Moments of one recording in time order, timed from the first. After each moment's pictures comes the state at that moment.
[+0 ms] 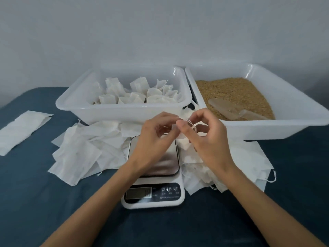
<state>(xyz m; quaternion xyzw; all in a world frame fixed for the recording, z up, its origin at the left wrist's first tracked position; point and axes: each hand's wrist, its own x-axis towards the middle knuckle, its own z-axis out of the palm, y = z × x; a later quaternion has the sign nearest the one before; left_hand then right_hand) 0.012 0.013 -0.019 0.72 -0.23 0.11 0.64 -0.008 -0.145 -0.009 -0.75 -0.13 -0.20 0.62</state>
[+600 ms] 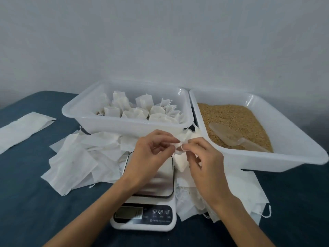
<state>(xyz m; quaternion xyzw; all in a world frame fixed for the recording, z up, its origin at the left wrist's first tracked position) 0.011 0.017 -0.019 0.69 -0.17 0.11 0.70 0.003 -0.157 -0.025 -0.85 -0.22 -0.30 0.38</state>
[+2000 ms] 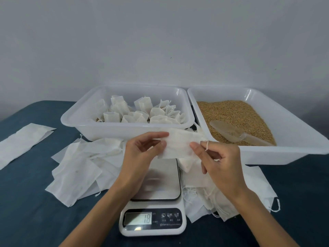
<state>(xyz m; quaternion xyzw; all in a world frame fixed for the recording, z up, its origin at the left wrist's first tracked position) 0.016 0.040 -0.023 0.63 -0.09 0.09 0.77 -0.002 -0.169 -0.009 -0.78 -0.20 -0.25 0.53</state>
